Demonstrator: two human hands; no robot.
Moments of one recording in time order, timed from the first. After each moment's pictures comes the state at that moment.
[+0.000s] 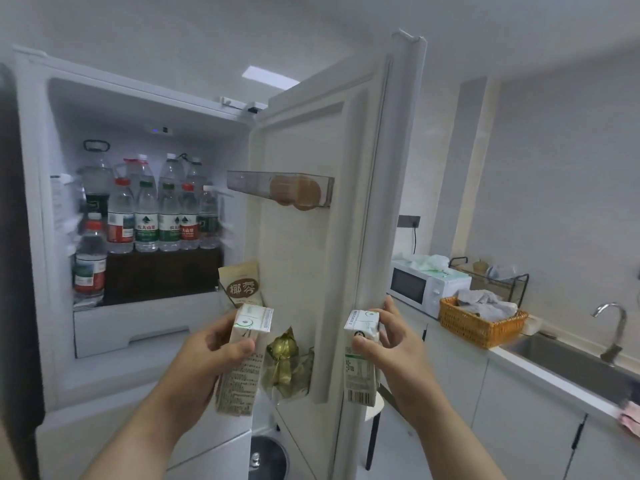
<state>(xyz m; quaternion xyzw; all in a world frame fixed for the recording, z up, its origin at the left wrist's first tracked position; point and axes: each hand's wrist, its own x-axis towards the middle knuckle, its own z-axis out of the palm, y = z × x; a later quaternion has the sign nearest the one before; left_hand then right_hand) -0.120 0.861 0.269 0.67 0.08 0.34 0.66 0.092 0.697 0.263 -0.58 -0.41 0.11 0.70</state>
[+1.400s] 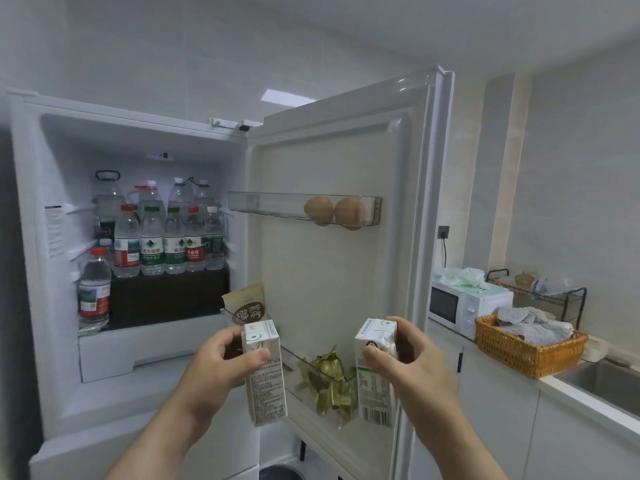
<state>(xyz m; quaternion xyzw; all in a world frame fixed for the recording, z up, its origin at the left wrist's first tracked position) -0.020 0.866 0.269 0.70 0.18 0.40 0.57 0.180 0.689 0.273 -0.58 -0.45 0.08 0.67</state>
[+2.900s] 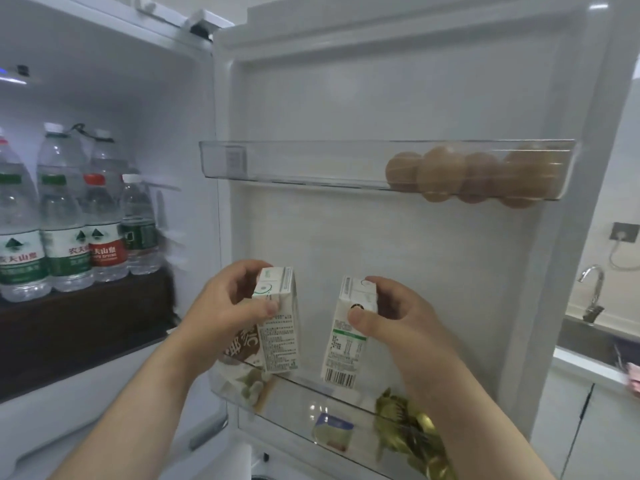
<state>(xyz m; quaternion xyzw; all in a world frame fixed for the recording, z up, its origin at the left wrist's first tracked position) 0.070 1.127 0.300 0.76 -0.01 0.30 0.57 0.176 0.908 0.293 -0.65 -0.29 0.08 0.69</state>
